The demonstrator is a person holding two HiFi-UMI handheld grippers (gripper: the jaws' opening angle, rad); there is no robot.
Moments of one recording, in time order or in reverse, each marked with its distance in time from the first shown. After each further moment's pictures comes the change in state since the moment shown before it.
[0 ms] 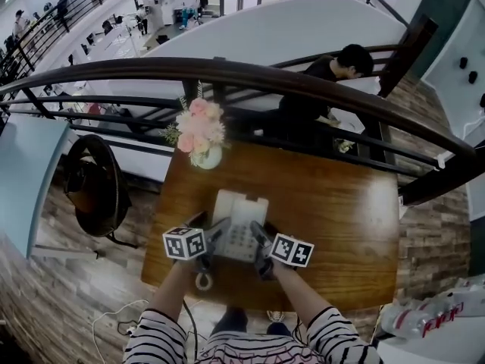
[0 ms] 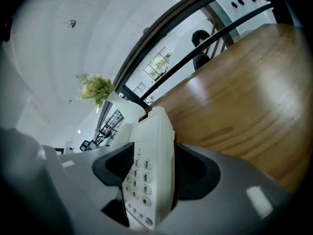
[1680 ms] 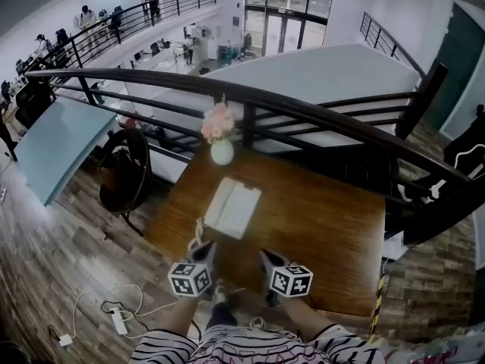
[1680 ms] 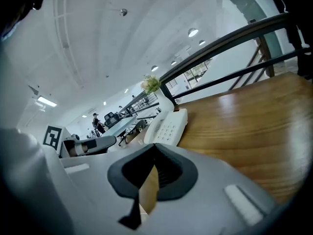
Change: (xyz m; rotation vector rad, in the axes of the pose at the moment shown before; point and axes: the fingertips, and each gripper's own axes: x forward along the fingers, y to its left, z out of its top) left arm -0.173 -0.207 -0.124 0.123 -0.309 0.279; right arm -0.253 0.033 -0.089 -0.424 0.073 0.211
